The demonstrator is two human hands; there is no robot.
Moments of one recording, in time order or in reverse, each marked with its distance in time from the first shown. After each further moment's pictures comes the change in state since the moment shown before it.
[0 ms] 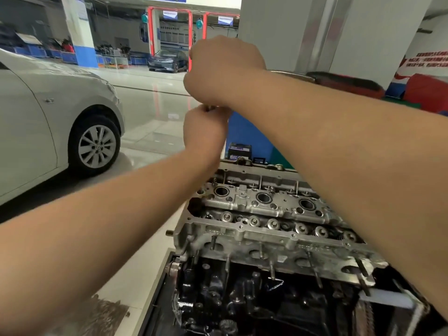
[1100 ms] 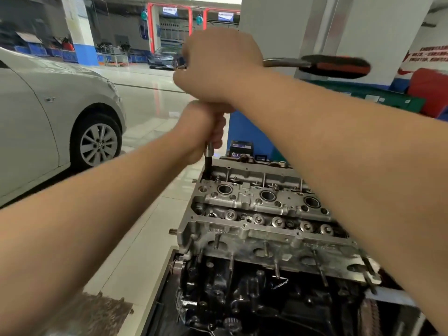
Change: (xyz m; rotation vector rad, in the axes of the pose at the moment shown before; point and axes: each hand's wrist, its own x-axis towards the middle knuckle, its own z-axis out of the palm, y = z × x) left_hand 0.022 0.001 -0.025 -0.012 -0.365 -0.118; right_hand 0.004 -0.005 0.004 0.020 0.084 -0.104
